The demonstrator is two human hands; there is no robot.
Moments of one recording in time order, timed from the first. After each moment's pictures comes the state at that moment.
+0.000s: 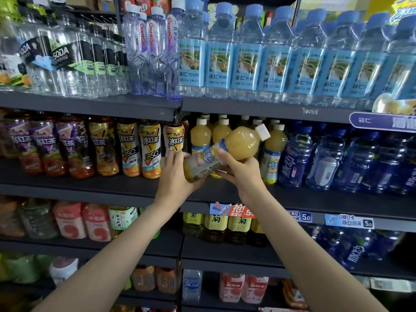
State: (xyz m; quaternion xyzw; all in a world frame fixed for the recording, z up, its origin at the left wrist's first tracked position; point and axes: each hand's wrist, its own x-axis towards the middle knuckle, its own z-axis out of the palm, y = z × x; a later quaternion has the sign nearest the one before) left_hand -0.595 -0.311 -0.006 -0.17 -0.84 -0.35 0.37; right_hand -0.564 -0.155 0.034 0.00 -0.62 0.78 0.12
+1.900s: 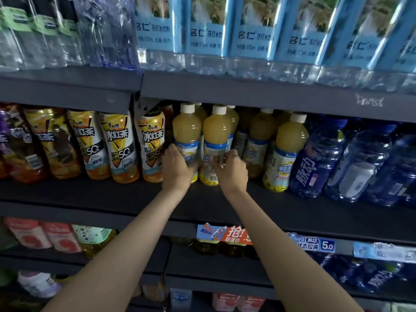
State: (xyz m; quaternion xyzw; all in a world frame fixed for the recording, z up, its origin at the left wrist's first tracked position) left_hand -0.732 -0.249 -0.036 0.00 -0.88 -0.42 0.24; right_hand -0.711 -0.127 -0.028 -0.09 -0.91 0.36 0.20
